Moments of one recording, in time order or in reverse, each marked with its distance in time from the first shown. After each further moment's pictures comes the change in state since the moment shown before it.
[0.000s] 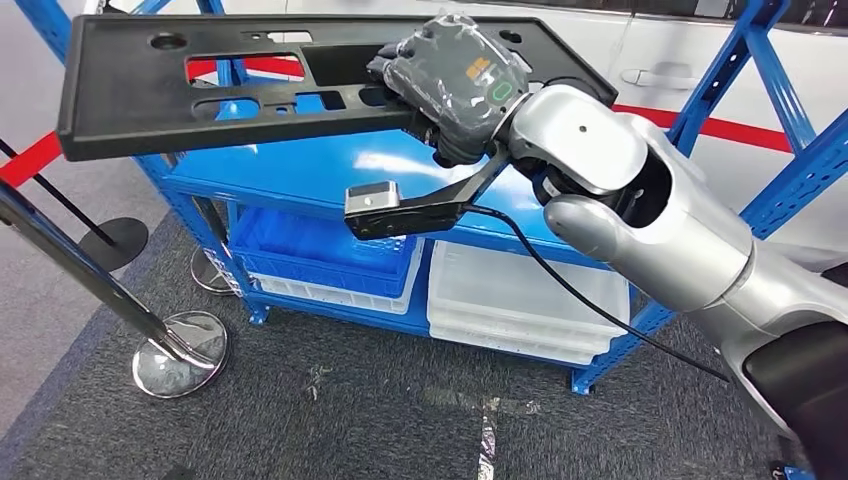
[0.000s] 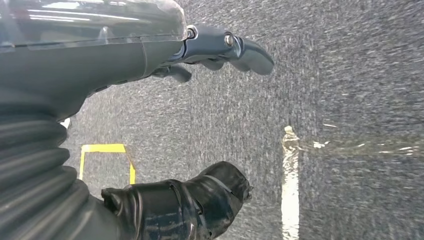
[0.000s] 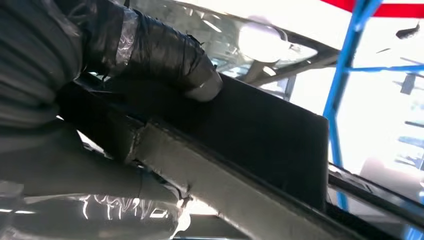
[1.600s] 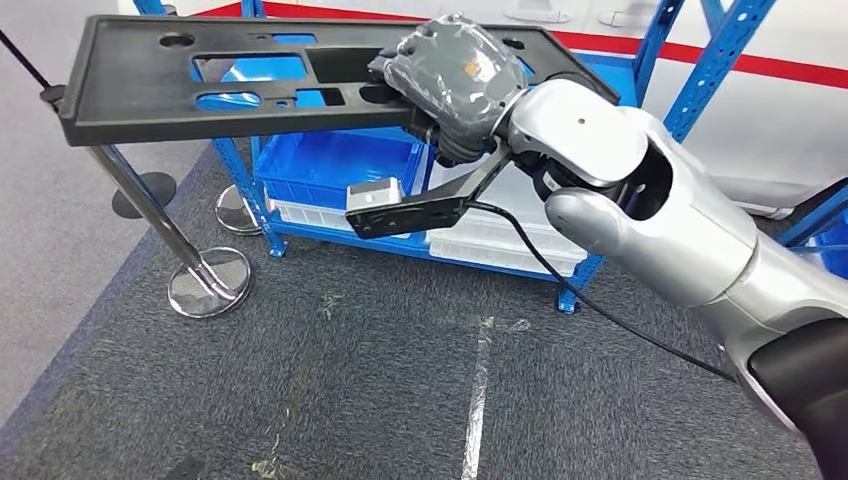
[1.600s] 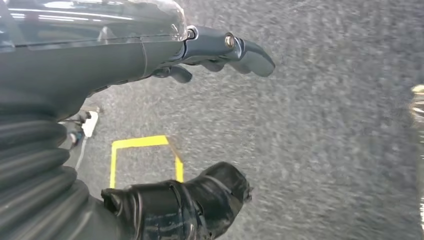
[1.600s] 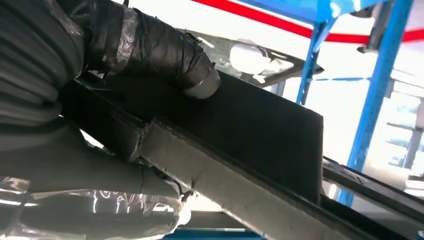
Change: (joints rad) left arm -0.019 0.000 -0.029 0.000 -0.017 -0.019 0.042; right arm -0.032 0.016 0.024 0.033 -0.043 0.012 0.000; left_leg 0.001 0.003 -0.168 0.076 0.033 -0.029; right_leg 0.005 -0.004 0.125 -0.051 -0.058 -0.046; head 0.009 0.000
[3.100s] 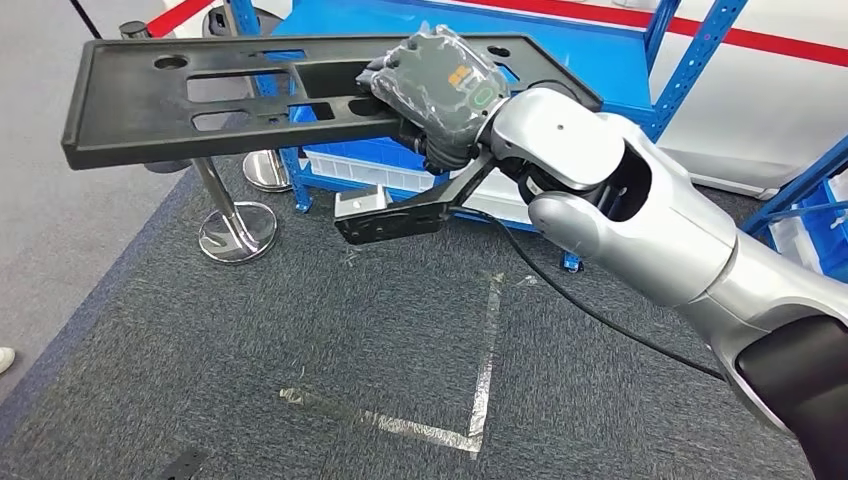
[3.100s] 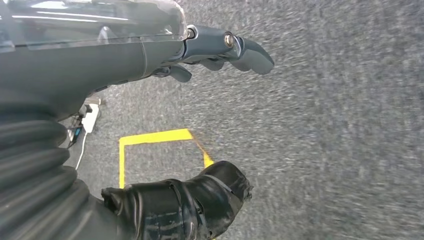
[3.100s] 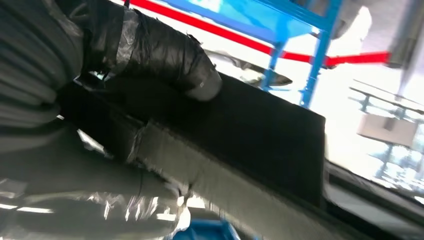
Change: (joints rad) left arm -0.027 -0.002 -0.024 0.000 0.010 -0.031 0.000; right arm -0.003 0.020 0.035 0.047 -0.003 -0.014 -0.006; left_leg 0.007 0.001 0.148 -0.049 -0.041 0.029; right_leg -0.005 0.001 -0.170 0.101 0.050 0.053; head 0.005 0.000
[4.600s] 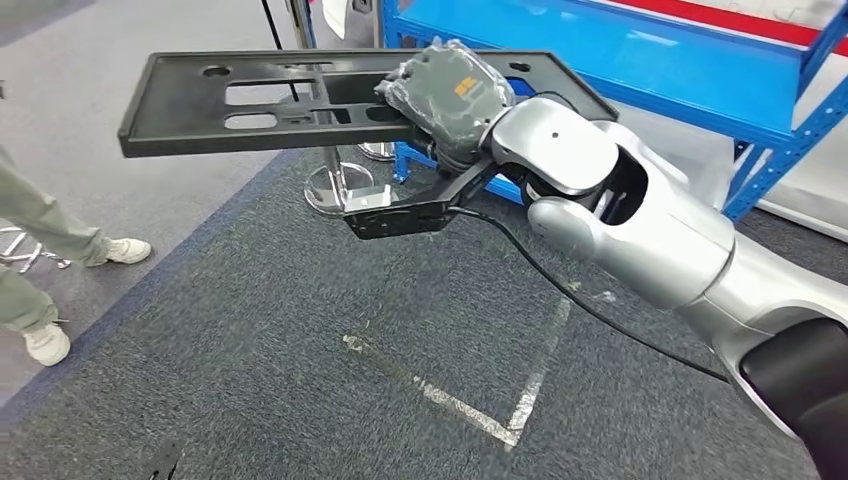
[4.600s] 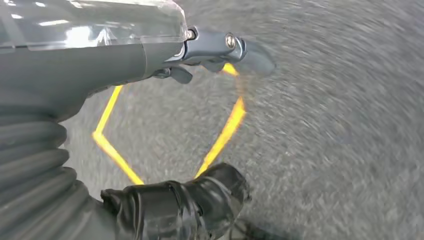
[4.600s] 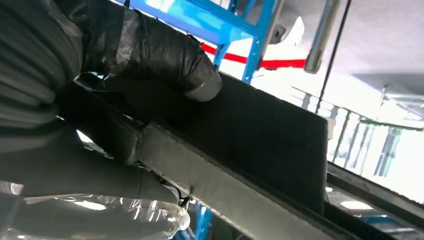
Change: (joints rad) left arm 0.028 -0.025 0.040 0.001 0.305 0.106 -0.034; right arm -0.001 -0.001 0.039 0.031 0.015 0.029 0.050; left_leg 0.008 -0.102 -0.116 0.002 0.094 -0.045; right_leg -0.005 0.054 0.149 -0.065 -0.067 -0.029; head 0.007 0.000
